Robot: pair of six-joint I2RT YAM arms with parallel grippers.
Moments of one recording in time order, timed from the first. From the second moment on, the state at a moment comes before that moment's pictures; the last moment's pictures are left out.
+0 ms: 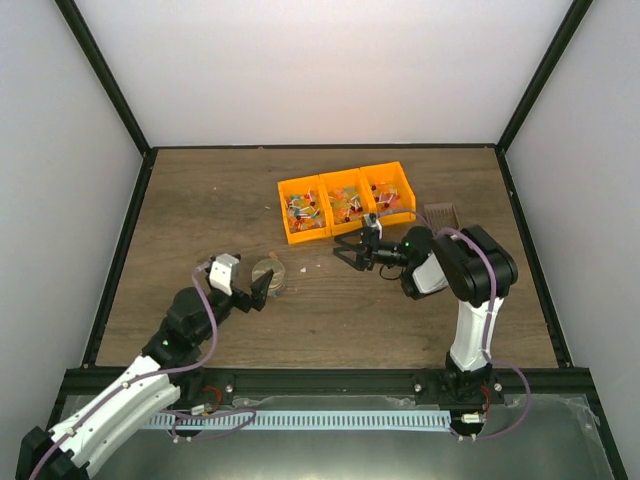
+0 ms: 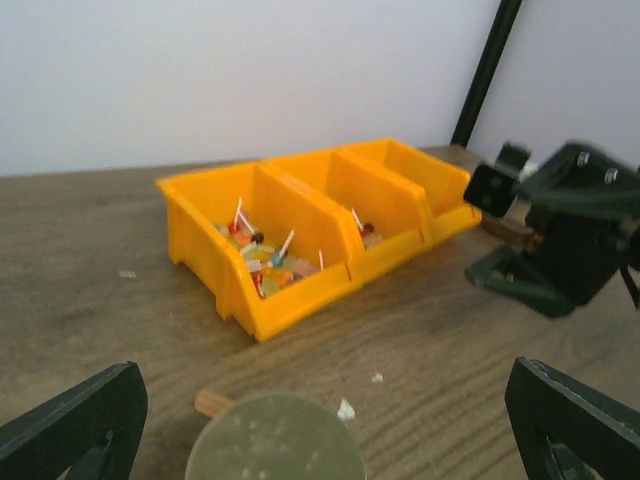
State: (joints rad) left arm -0.62 0.43 0.16 0.15 -0.06 -0.17; right arm 0.36 1.94 0.55 1.51 -1.07 1.57
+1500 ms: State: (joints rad) left arm -0.63 0.67 0.01 0.59 -0.07 -0.24; right arm 0.30 1.95 0.76 1.32 -1.20 1.49
